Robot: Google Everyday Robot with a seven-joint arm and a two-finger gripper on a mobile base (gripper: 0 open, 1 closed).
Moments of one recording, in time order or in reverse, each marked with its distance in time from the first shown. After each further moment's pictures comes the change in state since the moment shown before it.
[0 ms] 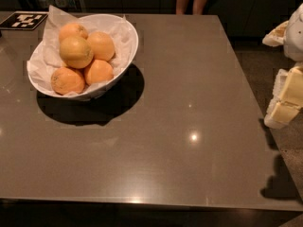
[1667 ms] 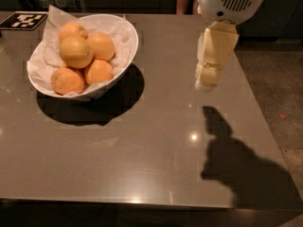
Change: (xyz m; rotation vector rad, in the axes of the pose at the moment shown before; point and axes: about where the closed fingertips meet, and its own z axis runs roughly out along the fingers) arm -0.132 -0.018 -0.007 0.003 0.036 -0.131
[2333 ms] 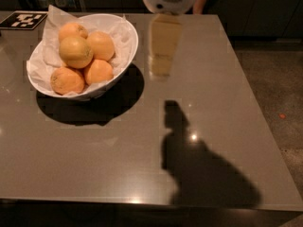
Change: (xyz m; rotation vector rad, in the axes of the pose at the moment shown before) arm -0.076 -0.011 0.005 0.050 0.004 -0.093
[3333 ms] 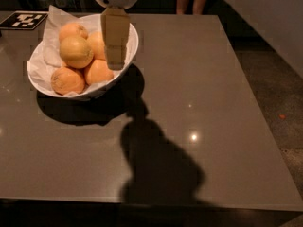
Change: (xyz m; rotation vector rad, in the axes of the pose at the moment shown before) arm -0.091 -0.033 0.018 0.072 -0.058 -0.110
